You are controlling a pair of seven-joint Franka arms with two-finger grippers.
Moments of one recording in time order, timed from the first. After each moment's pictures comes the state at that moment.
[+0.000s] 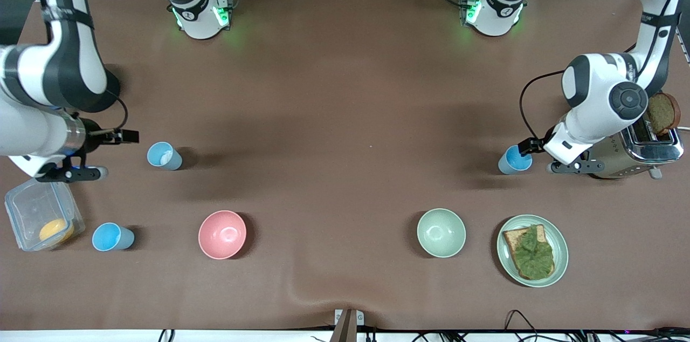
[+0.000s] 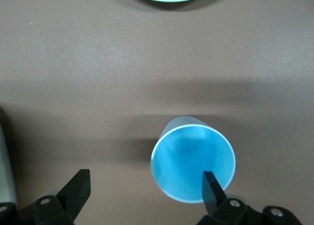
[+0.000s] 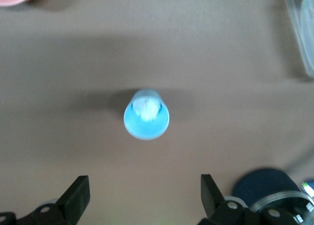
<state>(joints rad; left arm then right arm) 0.01 0.26 -0.01 -2.17 0.04 2.41 -0.04 0.01 0.28 -0.05 -1.74 -0.05 1.76 -0.05</state>
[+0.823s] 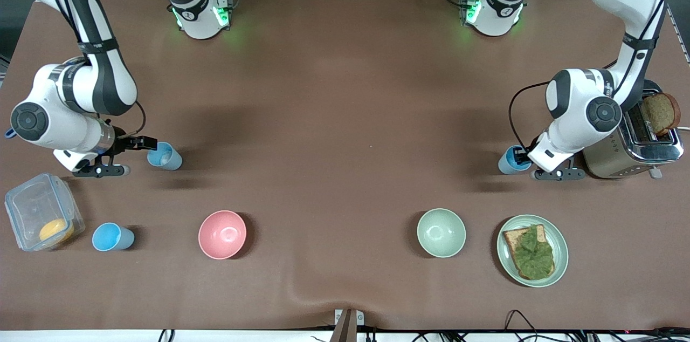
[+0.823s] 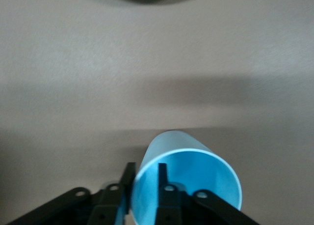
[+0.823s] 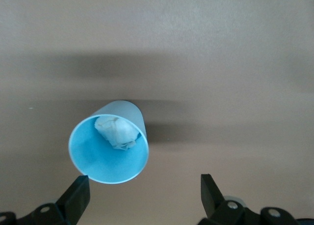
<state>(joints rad) 0.00 0.34 -0.04 -2.16 0.04 2.51 -0.04 -0.07 0.29 -0.05 -2.06 -0.04 2.15 -0.12</state>
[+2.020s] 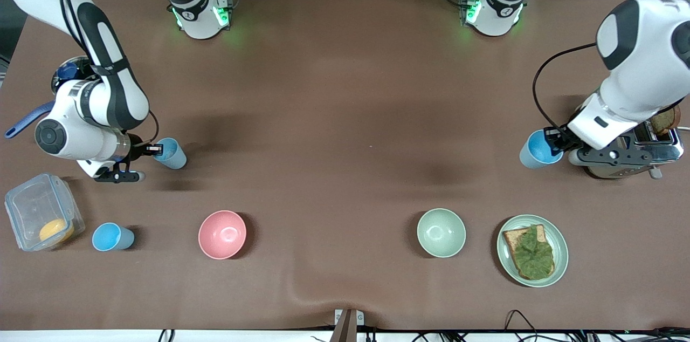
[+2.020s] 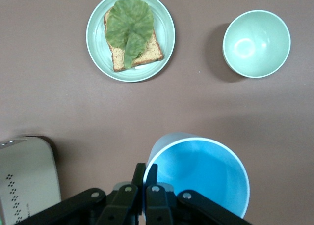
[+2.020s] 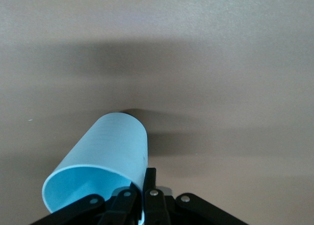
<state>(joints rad) 0.00 0.10 -0.12 -1.81 0.04 1.99 -0.04 -0.06 0.38 -0.04 -2.05 0.06 2.19 -0.13</state>
